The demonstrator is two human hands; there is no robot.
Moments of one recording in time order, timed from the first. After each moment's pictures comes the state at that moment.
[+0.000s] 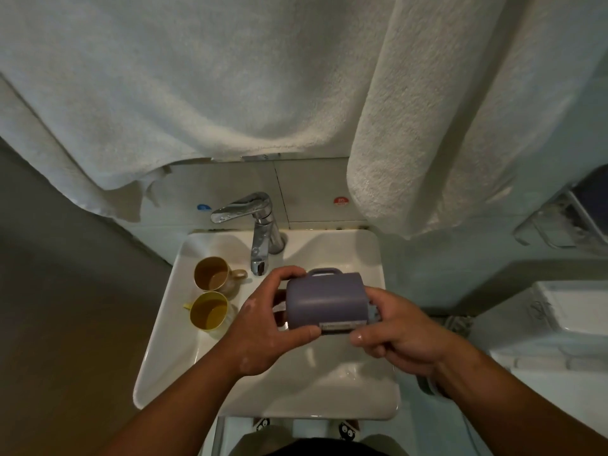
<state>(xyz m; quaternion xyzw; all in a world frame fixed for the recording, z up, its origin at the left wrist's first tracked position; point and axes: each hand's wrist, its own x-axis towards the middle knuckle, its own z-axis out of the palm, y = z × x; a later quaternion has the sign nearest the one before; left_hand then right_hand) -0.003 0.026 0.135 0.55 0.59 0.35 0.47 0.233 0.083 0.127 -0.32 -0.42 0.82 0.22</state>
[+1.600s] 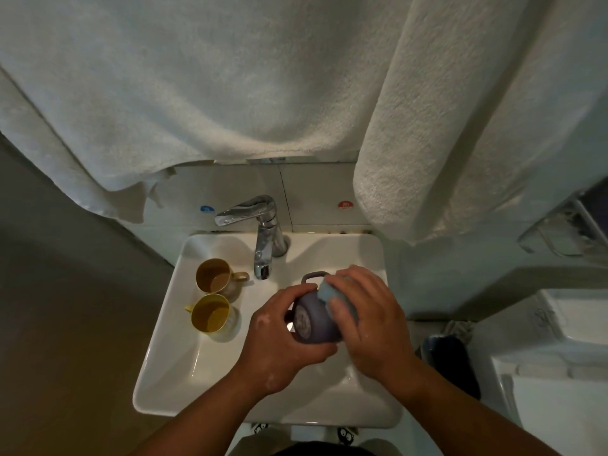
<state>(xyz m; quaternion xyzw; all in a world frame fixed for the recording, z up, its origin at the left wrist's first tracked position) 0.017 0.019 0.112 0.56 0.65 0.37 0.36 0.193 0.076 0.100 -0.48 -0.78 0.23 0.32</state>
